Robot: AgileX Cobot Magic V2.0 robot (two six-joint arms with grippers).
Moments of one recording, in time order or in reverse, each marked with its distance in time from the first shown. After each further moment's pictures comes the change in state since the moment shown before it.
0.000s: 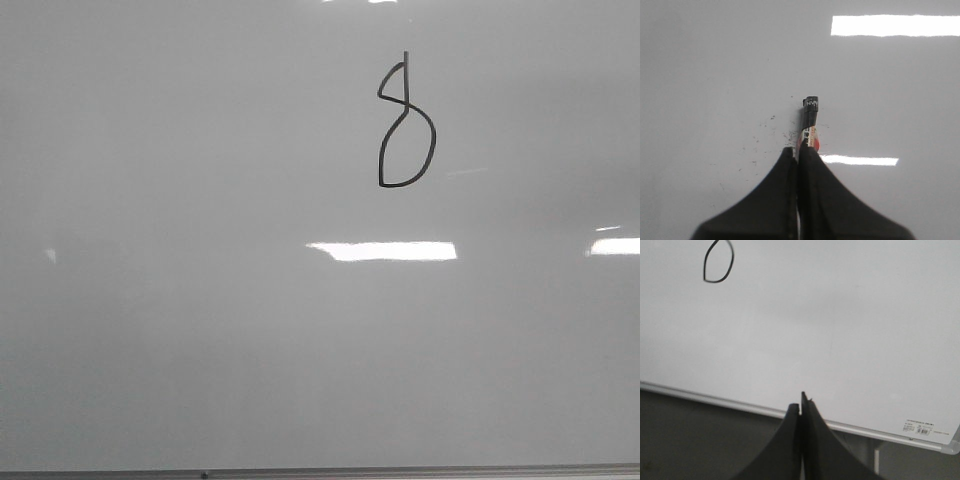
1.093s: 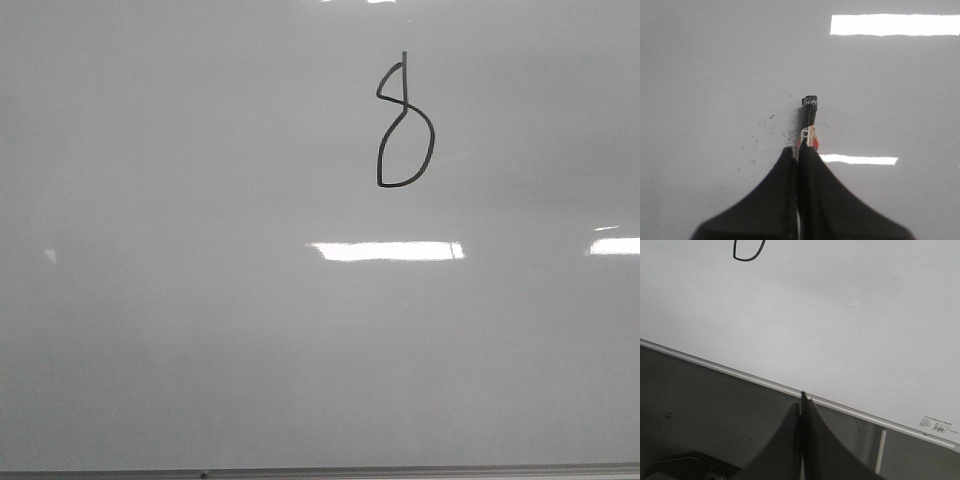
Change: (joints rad) left arm 0.000 0.000 0.000 0.000 0.002 0.000; right arm 0.168 0.203 -0.167 -0.005 0.135 0.006
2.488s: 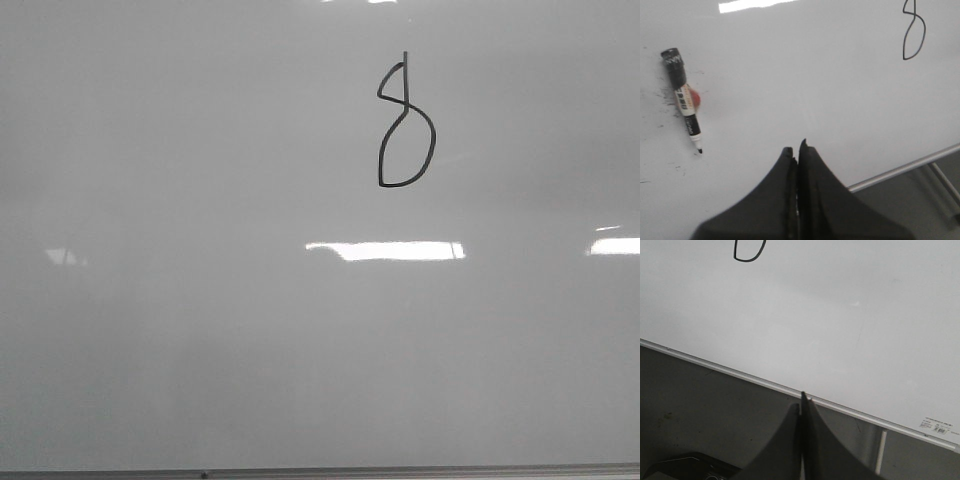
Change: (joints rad) left arm -0.390 0.539 -0.757 0.002 0.814 -0.002; right arm 0.000 0.000 -0.002 0.002 0.000 0.000
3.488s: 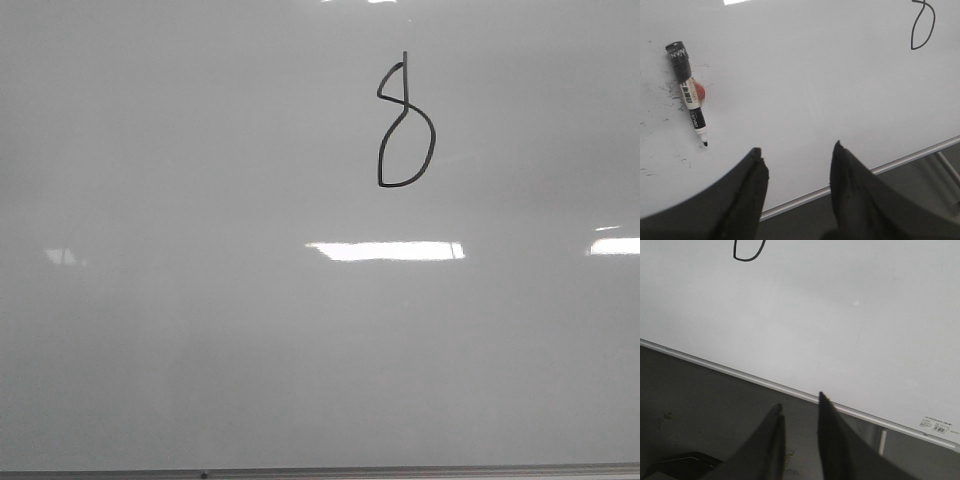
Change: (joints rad) left arm -0.026 0.039 -0.037 0.023 0.054 -0.005; right arm 0.000 0.000 0.000 0.000 0.000 0.000
